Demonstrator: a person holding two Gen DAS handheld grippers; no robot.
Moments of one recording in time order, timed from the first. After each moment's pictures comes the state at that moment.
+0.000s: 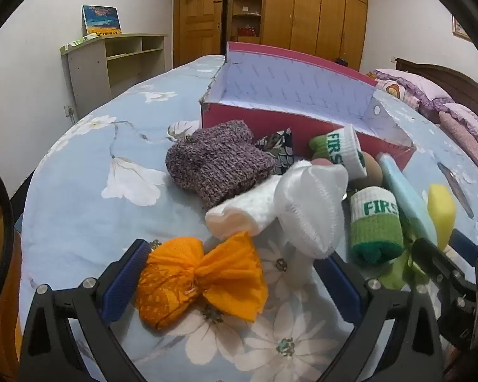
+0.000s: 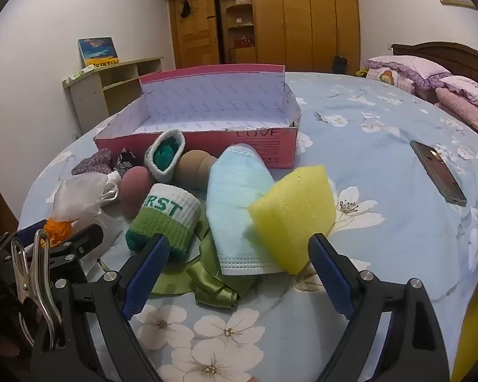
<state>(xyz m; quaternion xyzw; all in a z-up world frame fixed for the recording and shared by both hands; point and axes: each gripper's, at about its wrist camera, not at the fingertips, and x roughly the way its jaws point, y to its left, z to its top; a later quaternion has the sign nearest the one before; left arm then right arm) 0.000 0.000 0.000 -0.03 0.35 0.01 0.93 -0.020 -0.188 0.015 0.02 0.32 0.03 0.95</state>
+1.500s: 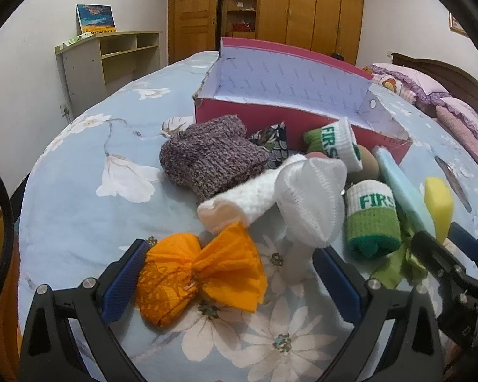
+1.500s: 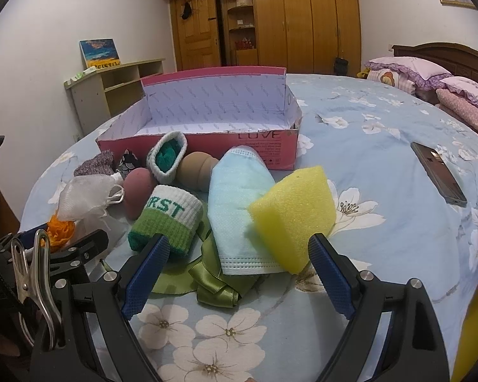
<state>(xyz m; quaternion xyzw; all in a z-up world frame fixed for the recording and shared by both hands) 0.001 -0.002 -0.003 -0.02 0.36 0.00 0.93 -0.020 -0.187 0.016 0.02 0.31 0.03 0.95</state>
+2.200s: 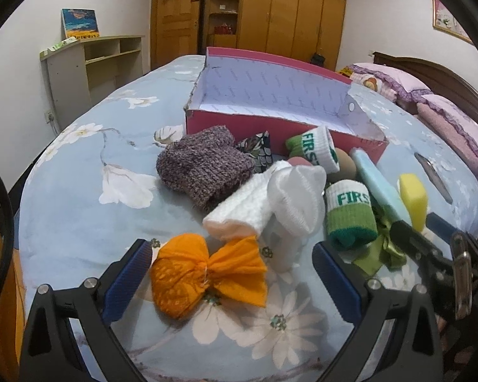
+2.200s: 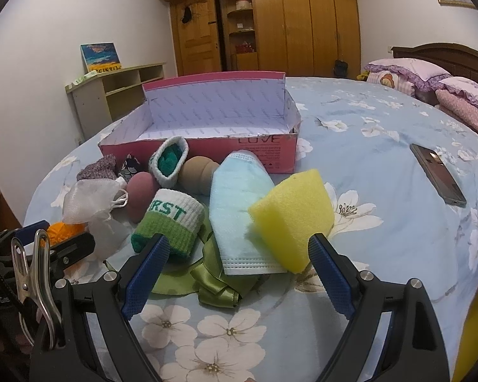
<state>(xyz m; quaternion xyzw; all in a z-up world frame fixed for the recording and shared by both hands) -0.014 0.009 0.013 -0.02 0.36 -0.05 0.93 -0.026 -0.187 0.021 0.03 0.31 0.04 0.95</state>
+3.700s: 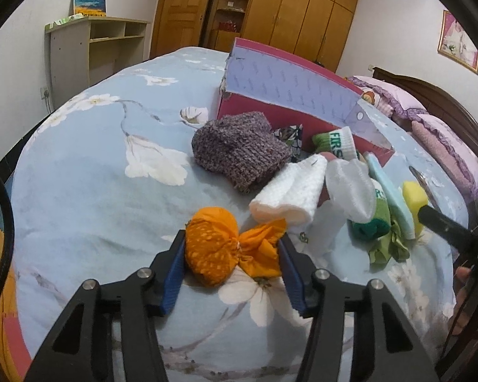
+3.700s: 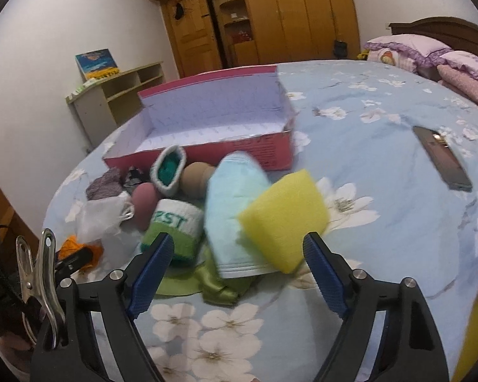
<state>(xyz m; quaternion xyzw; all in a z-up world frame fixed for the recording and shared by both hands) -0.016 0.053 -0.006 -0.08 0.37 -0.07 0.92 -0.020 -0.208 0.034 0.07 0.34 0.05 0.94</state>
